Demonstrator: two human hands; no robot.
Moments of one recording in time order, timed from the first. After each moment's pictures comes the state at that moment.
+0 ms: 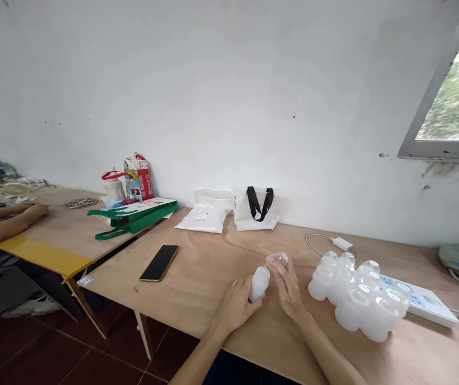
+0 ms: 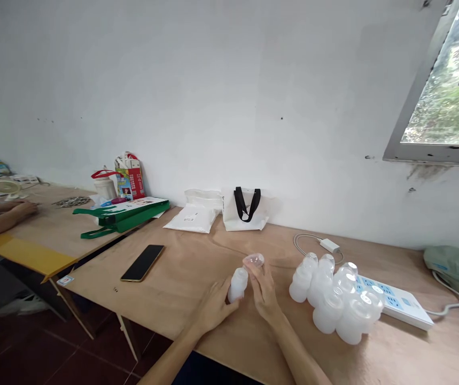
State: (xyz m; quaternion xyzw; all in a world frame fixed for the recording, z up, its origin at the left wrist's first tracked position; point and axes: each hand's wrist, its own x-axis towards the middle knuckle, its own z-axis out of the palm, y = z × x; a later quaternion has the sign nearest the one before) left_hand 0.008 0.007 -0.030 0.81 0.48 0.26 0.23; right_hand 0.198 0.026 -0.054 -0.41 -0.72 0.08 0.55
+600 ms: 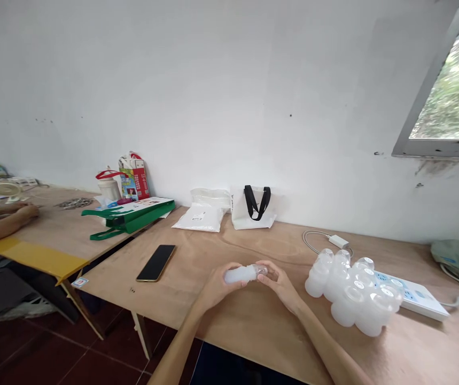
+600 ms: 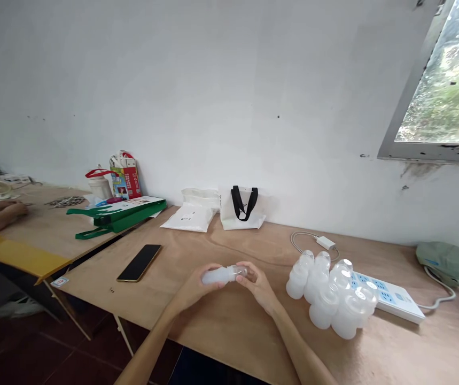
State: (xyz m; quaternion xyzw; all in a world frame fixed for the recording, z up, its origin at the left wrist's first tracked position) left_hand -0.037 0.036 -0.012 0.74 0.42 0.36 0.37; right_hand 0.197 0.035 -0.042 -0.38 -0.62 0.48 0.49
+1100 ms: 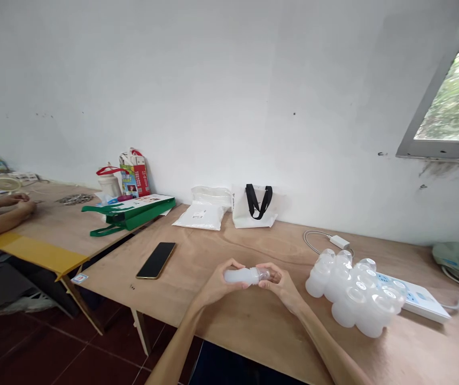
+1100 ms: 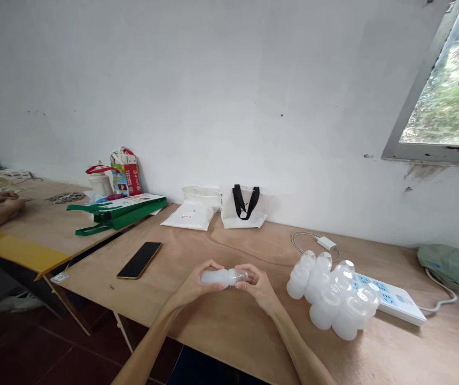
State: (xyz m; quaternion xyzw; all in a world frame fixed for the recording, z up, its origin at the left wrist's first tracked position) left_hand -0.038 0.033 -0.004 0.71 0.38 0.37 0.47; right_hand 0.197 0.026 -0.036 -0.40 -0.61 0.50 0.47
